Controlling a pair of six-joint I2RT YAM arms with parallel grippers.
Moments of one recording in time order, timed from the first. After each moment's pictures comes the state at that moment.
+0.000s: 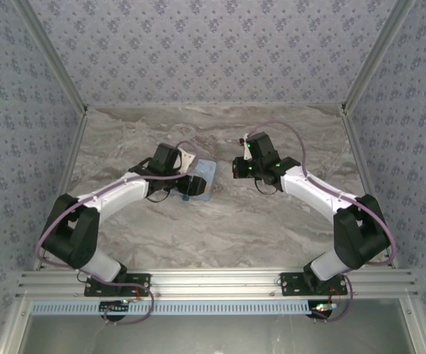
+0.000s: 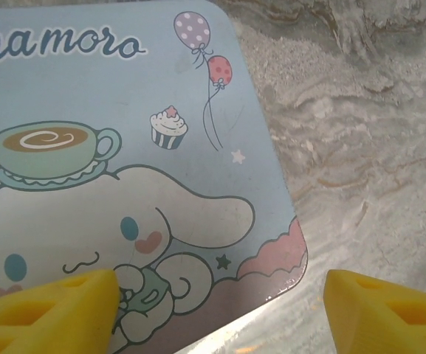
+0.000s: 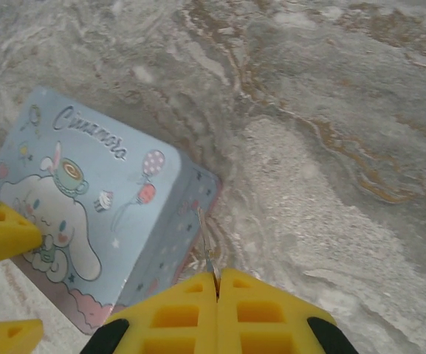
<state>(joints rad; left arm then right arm) -0.54 1.51 0.94 -0.33 0.33 -0.20 0.55 1.52 1.06 -0.30 -0.12 0.43</state>
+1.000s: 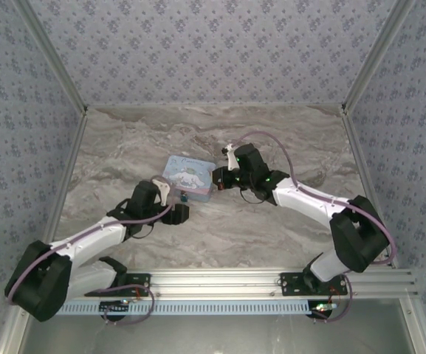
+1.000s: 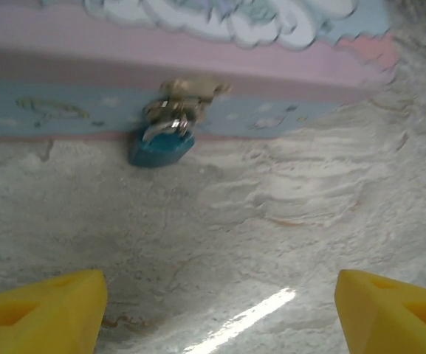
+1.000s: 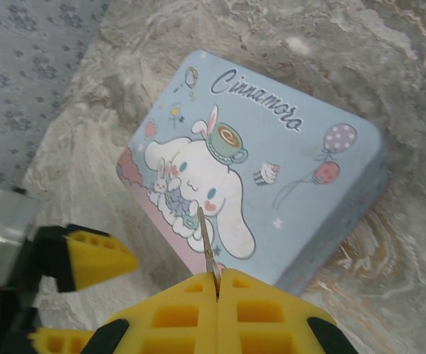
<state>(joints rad) -0.54 1.13 0.40 -0.06 0.25 -0.39 0.67 1.52 0.95 -0.03 -0.29 0.53</state>
